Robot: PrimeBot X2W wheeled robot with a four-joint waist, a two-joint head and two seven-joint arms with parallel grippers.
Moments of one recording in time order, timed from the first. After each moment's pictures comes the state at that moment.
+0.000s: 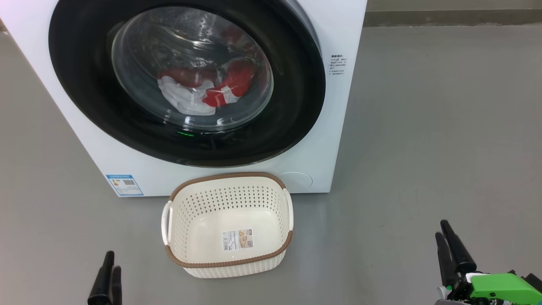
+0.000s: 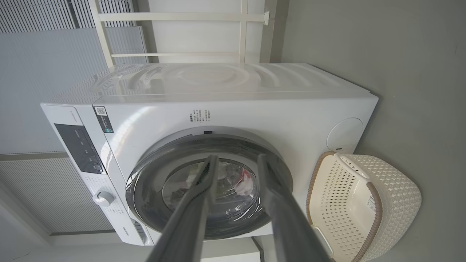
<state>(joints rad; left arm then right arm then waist) -0.04 0.02 0.08 0.31 -1.61 -0.12 0.10 -0.08 -0.04 -0.14 0.32 1.61 0.13 0.10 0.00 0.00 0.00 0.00</state>
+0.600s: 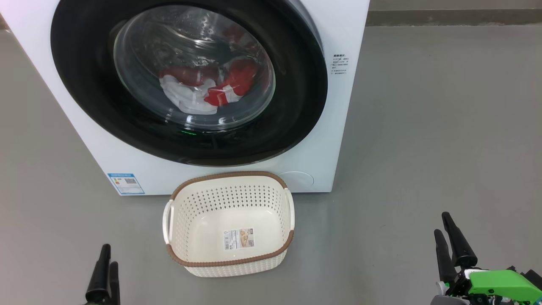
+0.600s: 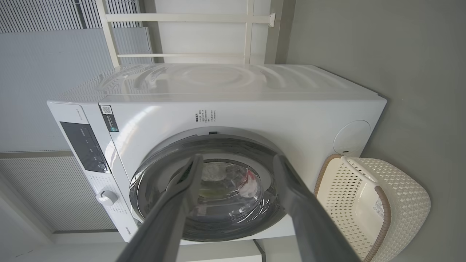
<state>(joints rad) -0.03 0.02 0.06 0.27 -1.59 -0.12 0.06 -0.08 -0.04 -0.11 0.31 1.61 0.13 0.07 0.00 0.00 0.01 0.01</state>
